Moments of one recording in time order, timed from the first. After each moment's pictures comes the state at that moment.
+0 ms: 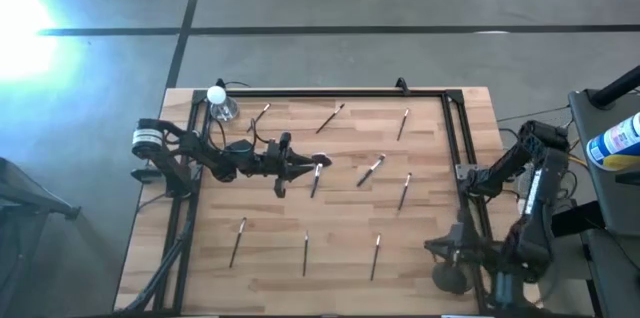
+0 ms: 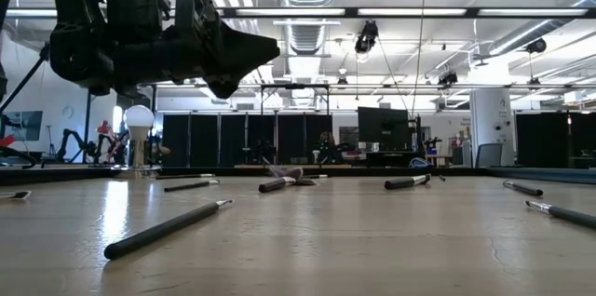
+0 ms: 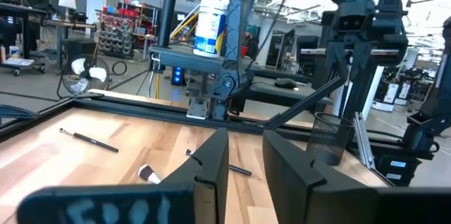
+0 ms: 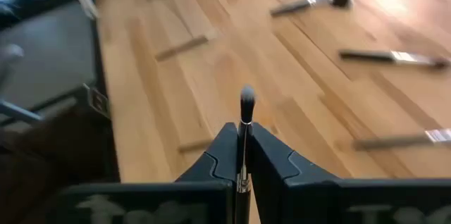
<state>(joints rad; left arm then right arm) 0.13 1.66 0.37 1.47 0.18 -0.20 1.23 1.44 1.20 -1.22 0.89 1.72</state>
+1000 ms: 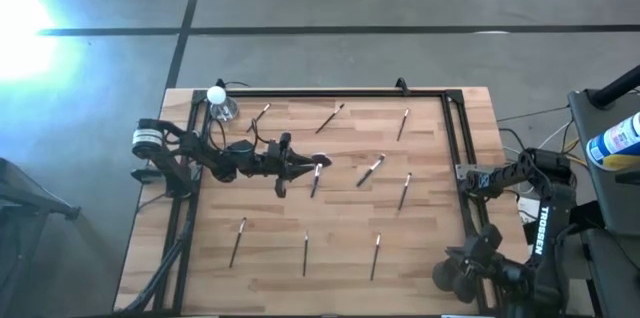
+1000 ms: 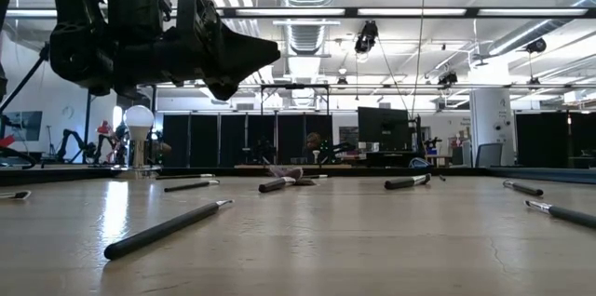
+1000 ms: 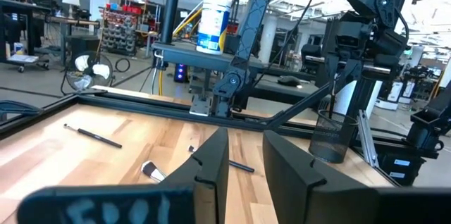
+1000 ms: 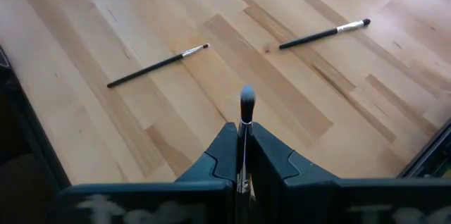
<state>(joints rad) 0.13 1.66 0.37 1.46 0.17 -0.20 1.36 1.68 1.36 -1.57 0.65 2.19</state>
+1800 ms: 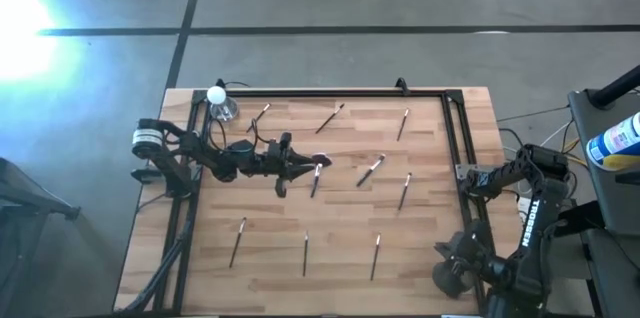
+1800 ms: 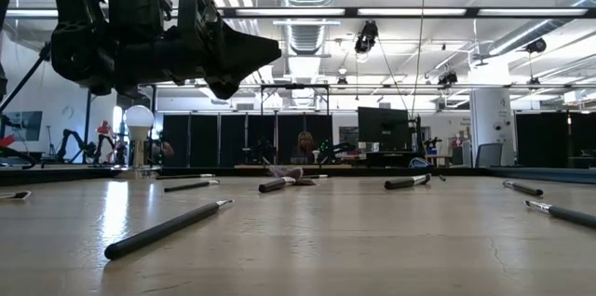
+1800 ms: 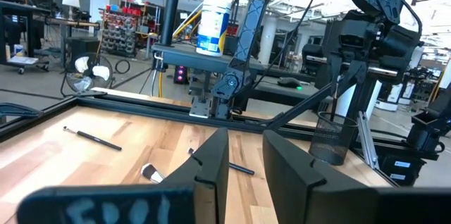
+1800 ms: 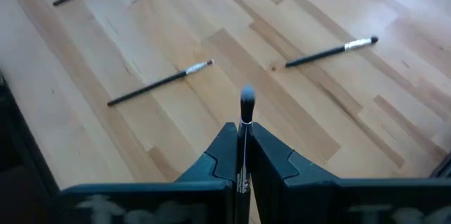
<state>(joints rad) 0.13 1.66 0.38 1.46 0.17 -0.20 1.25 1.66 1.35 -1.52 0.68 2.05</state>
